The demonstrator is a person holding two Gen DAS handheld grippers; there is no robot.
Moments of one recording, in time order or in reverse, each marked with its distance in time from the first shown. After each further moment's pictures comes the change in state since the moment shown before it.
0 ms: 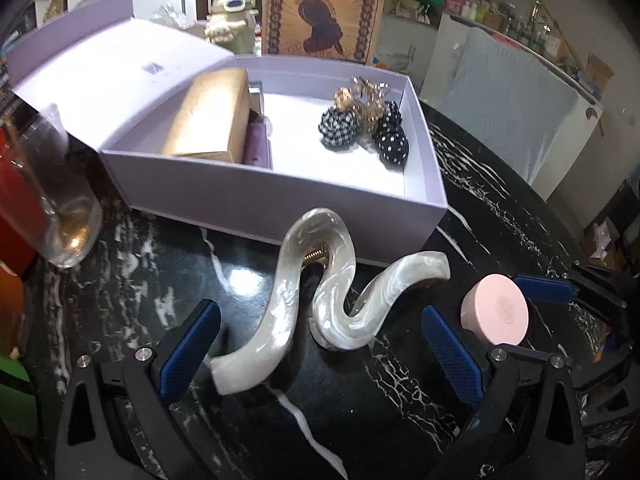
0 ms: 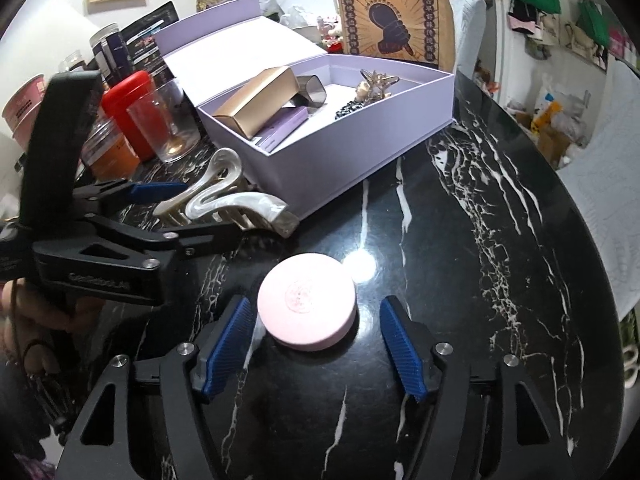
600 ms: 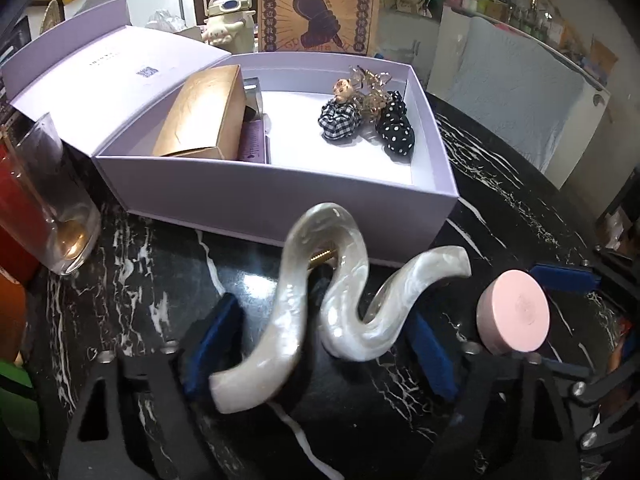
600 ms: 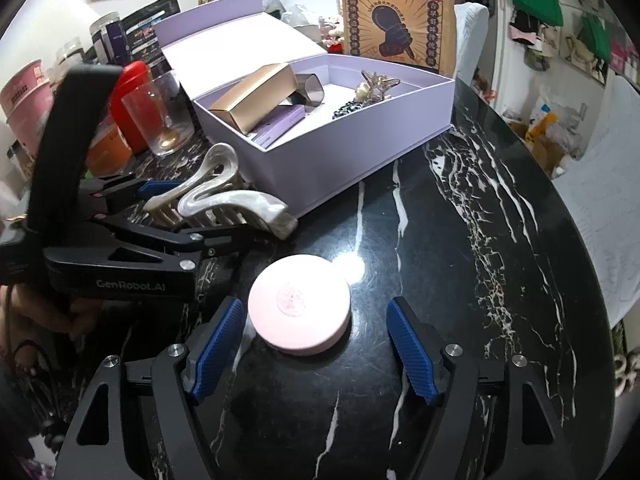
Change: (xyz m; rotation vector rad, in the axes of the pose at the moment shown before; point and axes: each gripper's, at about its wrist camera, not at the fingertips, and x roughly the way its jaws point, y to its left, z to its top) left arm 0.010 -0.012 -0.004 0.040 -0.009 0.070; right arm 0.004 0.005 0.000 -0.041 -0.001 -0.051
